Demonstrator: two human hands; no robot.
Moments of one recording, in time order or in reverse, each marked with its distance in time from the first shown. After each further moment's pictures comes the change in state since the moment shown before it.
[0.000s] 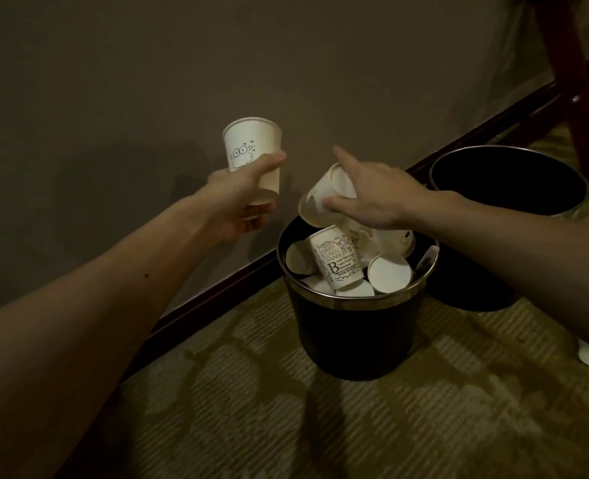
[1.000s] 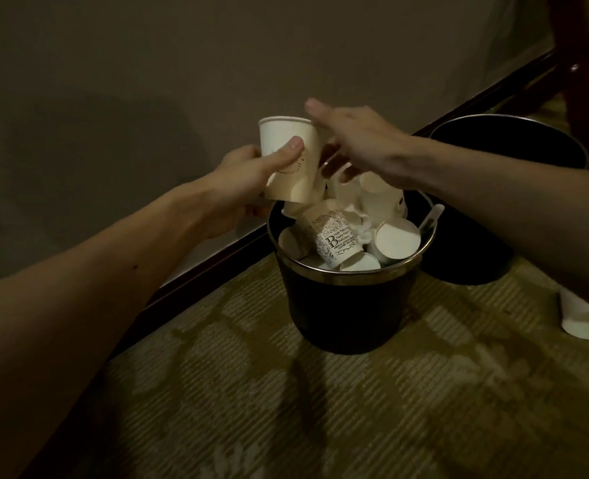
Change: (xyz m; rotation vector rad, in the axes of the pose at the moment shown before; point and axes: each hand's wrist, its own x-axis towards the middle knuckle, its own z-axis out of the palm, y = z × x) left_hand 0.014 -0.027 0.001 0.211 -0.256 0.093; right_hand 0.019 -0.022 0.002 0.780 -0.067 0.096
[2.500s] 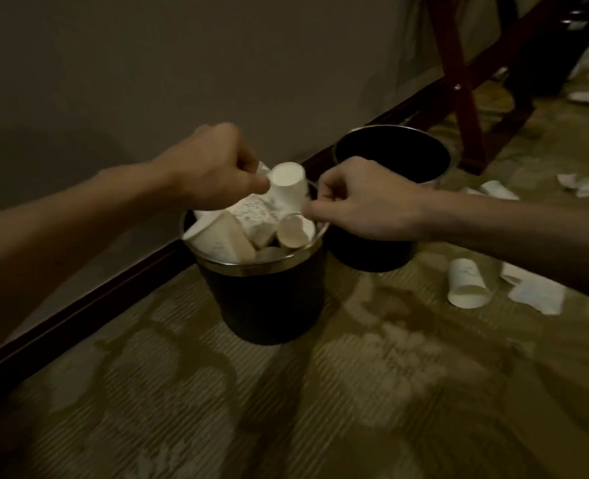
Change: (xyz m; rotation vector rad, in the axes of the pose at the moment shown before) left_hand -0.042 0.055 0.042 0.973 -0.056 0.424; right_hand -0.131 0.002 -0.048 -0.369 -0.029 -0.051
